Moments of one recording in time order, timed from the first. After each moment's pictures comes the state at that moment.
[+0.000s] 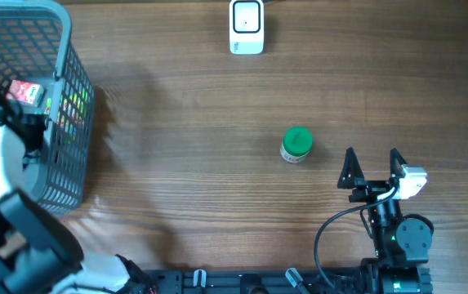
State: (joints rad) left arm 0.61 1.65 1.20 -0.75 0.18 -0.96; right arm 0.00 0.02 0.01 0.00 -0.05 0.23
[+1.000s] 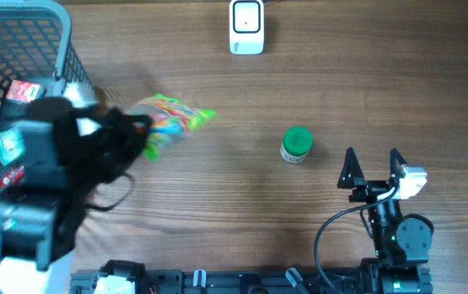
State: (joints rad) left arm -0.19 1.01 1.36 -1.07 0.23 -0.96; right arm 0.00 0.02 0.01 0.00 -0.05 0.23
